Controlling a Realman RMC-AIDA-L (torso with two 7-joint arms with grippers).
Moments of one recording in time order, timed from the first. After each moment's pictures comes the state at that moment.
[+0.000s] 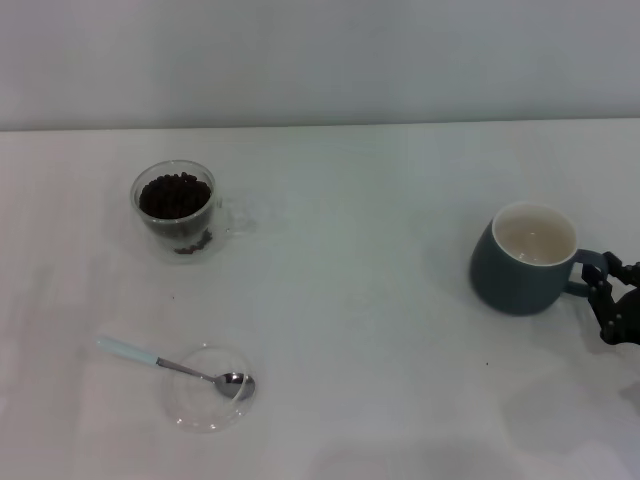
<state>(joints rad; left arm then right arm) -0.35 -2.08 0.67 -0.07 0.52 1.55 -0.17 0.25 2.02 -1.65 -0.04 -0.17 -1.21 0.24</state>
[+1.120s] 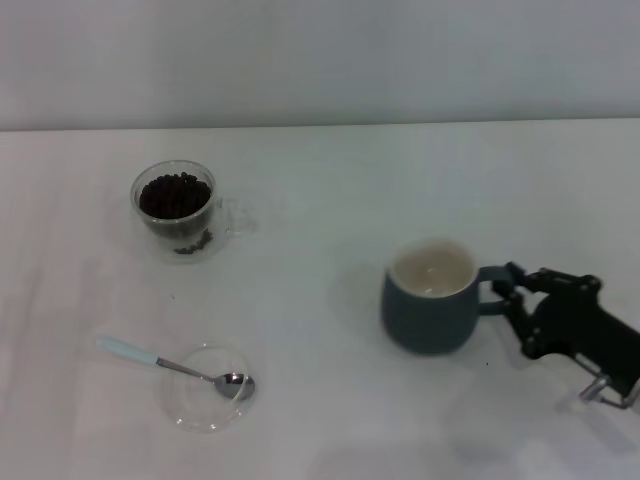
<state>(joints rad) -0.35 -2.08 0.67 -0.08 0.52 1.54 -0.17 0.26 2.02 -1.90 -0.17 -0.16 -1.20 0.29</state>
